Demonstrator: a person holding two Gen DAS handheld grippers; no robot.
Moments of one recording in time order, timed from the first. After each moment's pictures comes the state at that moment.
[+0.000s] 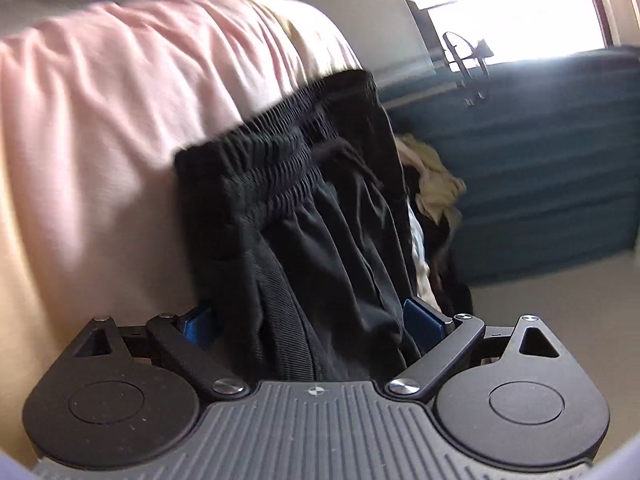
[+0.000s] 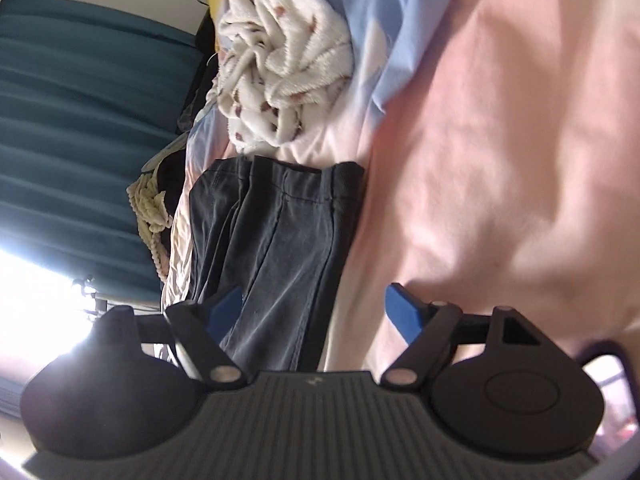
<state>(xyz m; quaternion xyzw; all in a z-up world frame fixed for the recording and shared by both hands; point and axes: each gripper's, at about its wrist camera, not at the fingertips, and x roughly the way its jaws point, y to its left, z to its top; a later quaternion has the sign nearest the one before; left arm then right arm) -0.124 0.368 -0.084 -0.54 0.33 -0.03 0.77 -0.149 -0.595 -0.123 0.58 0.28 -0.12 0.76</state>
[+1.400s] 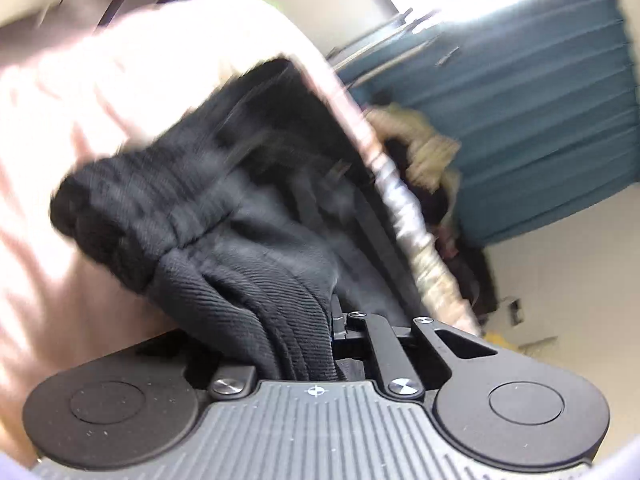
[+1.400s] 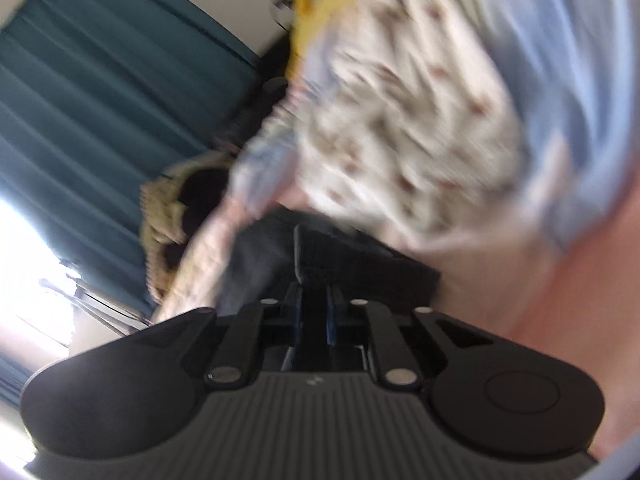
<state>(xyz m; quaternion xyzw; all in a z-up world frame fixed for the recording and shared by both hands) -0.125 0.336 -0.011 -0.46 0.30 -0.04 0.83 -0.051 -0.575 -0.040 0.46 0.20 -0.12 0.86</state>
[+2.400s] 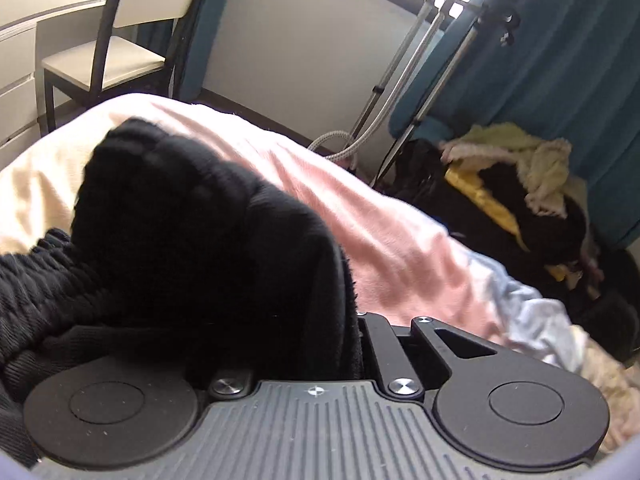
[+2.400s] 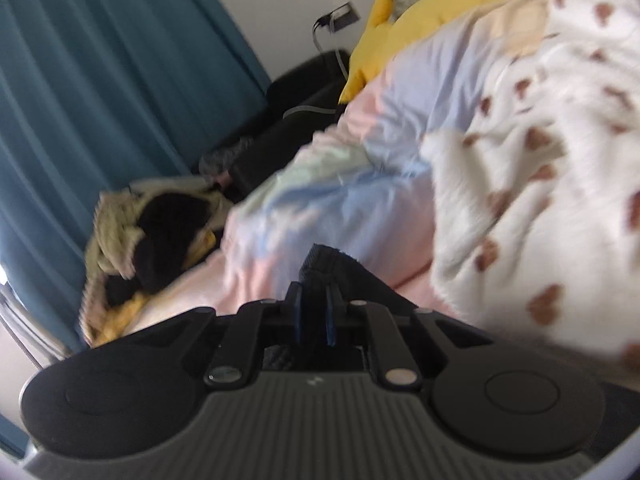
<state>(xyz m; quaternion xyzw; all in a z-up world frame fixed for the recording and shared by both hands) 0.300 0.276 -0.049 -0.25 0.35 0.14 0.89 0.274 -0.540 -0.119 0.31 0.20 -0.20 0.91</state>
